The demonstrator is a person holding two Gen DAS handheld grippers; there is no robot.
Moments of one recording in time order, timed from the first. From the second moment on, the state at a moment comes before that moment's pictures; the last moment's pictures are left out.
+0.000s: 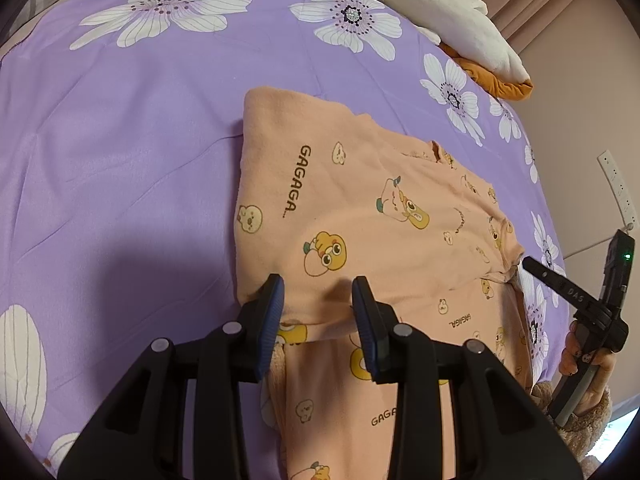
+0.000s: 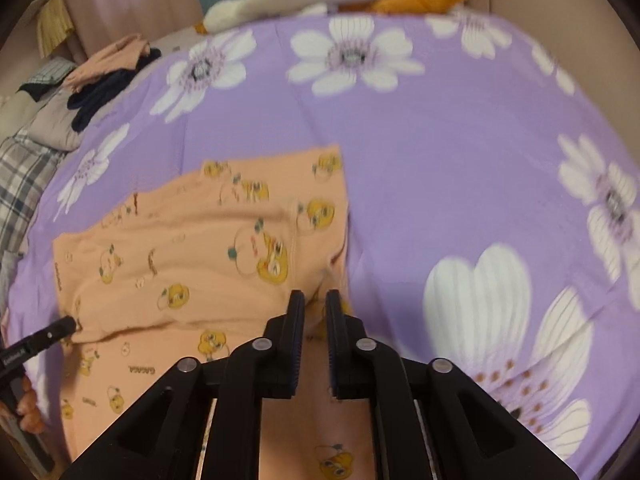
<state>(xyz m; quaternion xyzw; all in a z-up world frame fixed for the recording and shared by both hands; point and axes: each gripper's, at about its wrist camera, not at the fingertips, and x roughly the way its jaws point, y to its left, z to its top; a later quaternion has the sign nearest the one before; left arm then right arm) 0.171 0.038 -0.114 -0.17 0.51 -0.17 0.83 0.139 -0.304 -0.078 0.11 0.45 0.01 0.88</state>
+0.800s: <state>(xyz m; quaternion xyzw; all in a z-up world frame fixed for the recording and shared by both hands) 0.170 0.036 -0.115 -0.16 0.51 -0.18 0.83 0.155 -0.303 -0.111 0.14 0.49 0.02 0.86</state>
